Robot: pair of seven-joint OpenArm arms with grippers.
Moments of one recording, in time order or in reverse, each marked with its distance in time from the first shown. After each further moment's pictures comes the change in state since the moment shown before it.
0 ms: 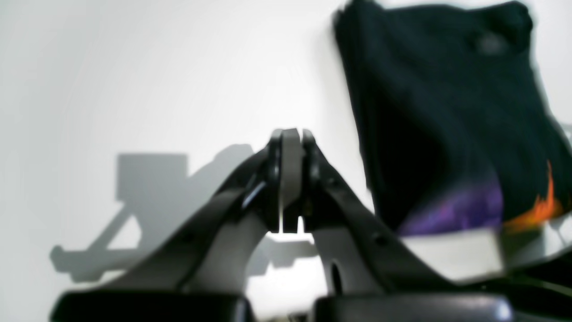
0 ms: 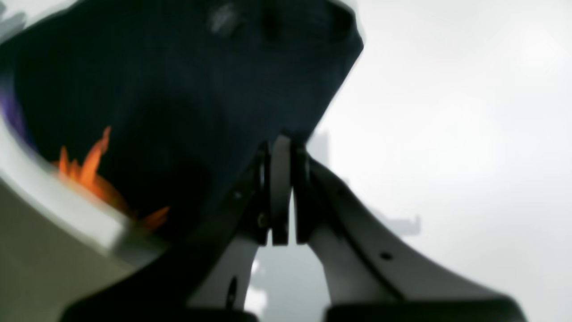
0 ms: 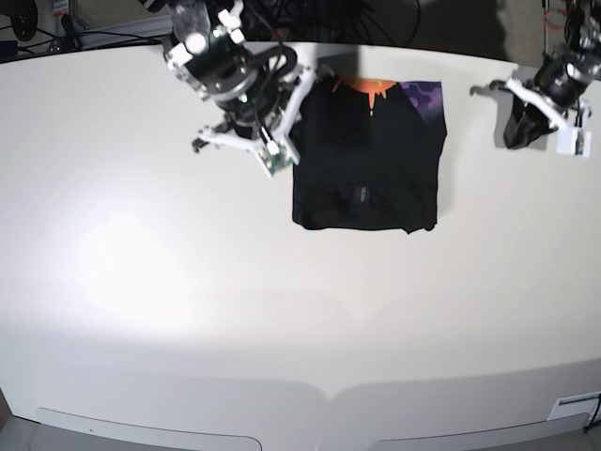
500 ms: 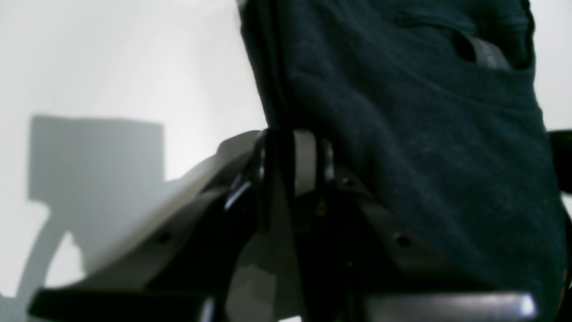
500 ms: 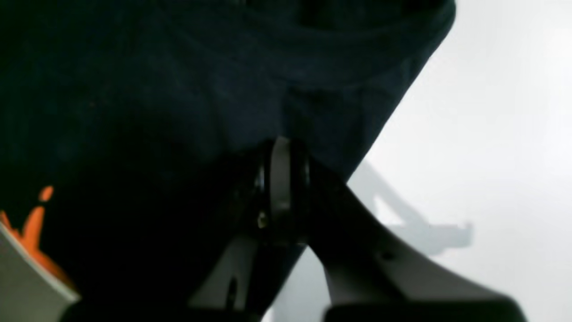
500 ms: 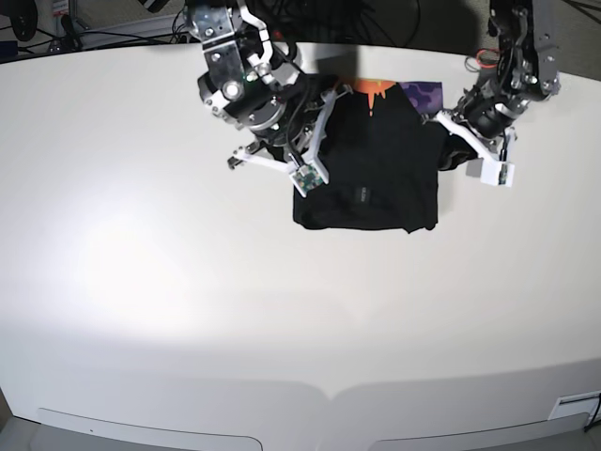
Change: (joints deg) left arm -19.8 12.2 8.4 -20.1 11.2 -4.3 1.7; right arm 12.1 -4.4 -0.7 -18.8 -0.2 2.4 3.0
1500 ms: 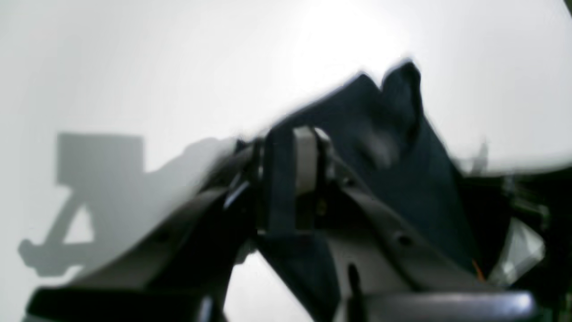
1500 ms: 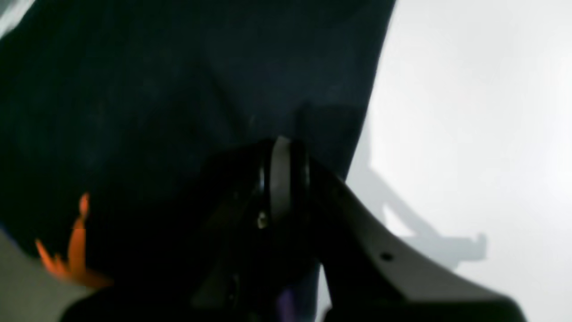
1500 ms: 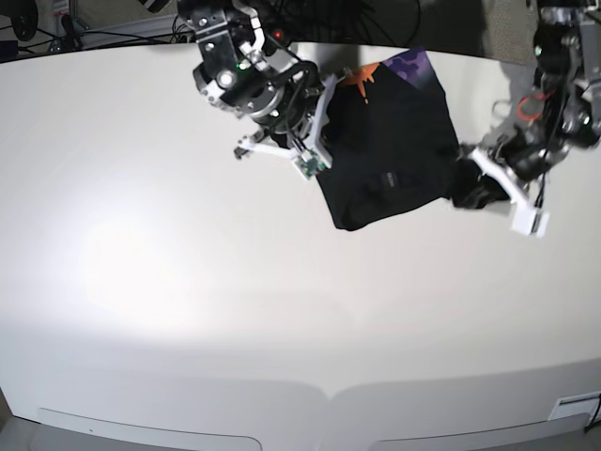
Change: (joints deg) left arm 0.0 -9.4 -0.1 15.7 -16.9 2.6 17.4; right arm -1.5 0.9 -0.1 0.4 3.0 2.0 2.8
